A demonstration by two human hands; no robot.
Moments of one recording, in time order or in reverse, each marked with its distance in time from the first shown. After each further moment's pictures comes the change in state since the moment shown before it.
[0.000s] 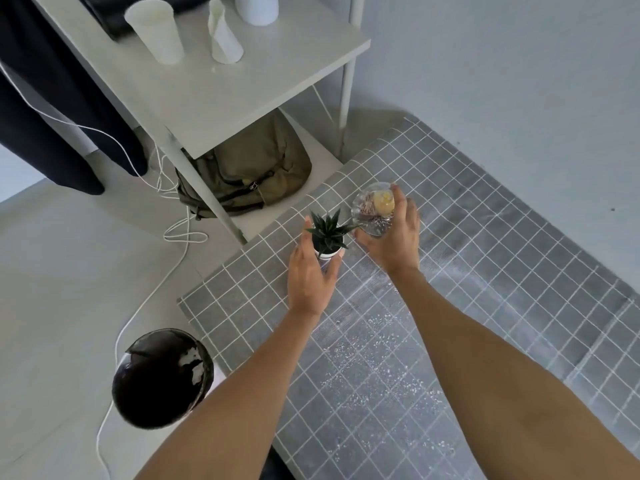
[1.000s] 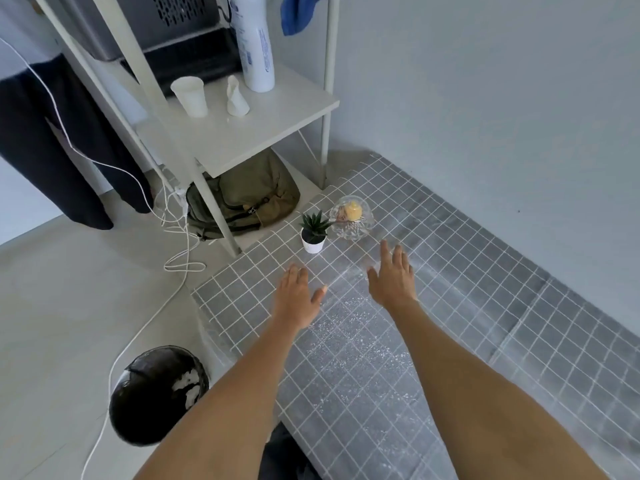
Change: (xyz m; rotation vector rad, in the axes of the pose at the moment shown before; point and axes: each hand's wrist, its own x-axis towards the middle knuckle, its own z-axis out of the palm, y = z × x) left_hand -0.061 0.033 -0.056 0.450 -0.566 -0.062; right_hand -0.096 -0.010 -0.084 -0.350 -0.327 0.174
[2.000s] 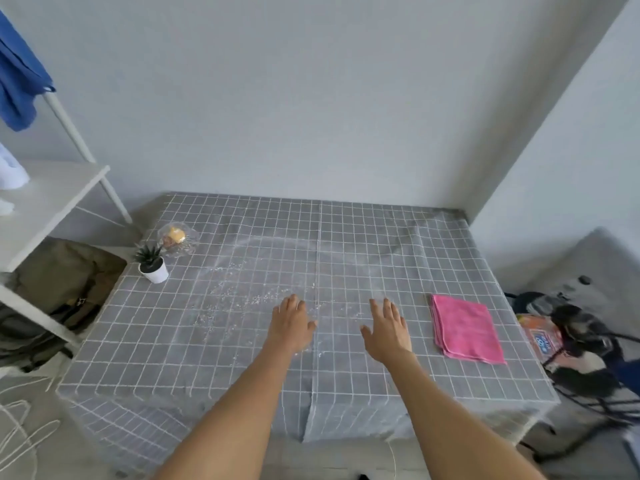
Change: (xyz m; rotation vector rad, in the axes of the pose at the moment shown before) left_hand -0.196 0.129 0.055 0.435 -0.258 0.786; right_hand -0.375 0.110 0.004 0.086 0.174 0.690
